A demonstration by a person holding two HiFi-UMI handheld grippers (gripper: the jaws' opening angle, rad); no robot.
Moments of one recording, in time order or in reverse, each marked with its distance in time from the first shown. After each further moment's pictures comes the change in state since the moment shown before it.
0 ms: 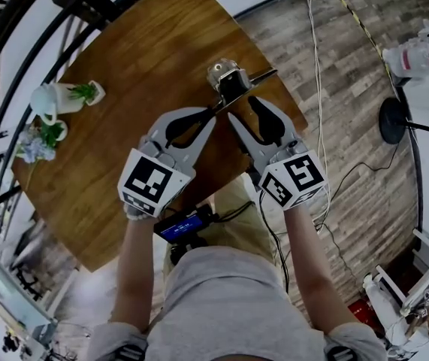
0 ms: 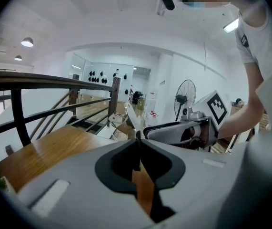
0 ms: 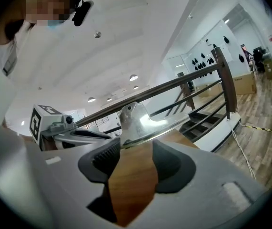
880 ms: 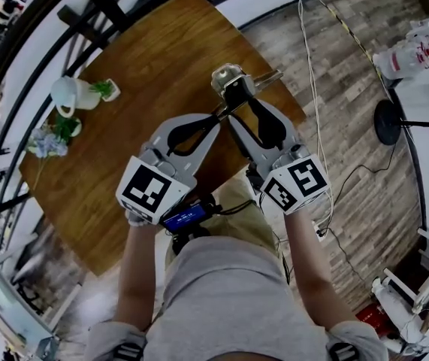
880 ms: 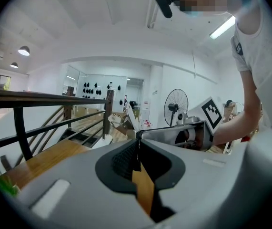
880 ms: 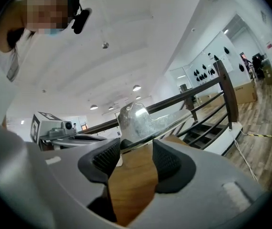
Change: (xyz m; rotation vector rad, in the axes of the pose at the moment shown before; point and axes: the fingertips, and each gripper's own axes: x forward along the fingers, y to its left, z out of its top) left arm -0.068 -0.038 0.041 0.081 -0.138 -0.064; right arm -0.029 0.070 0.034 -0.037 -0.124 0.007
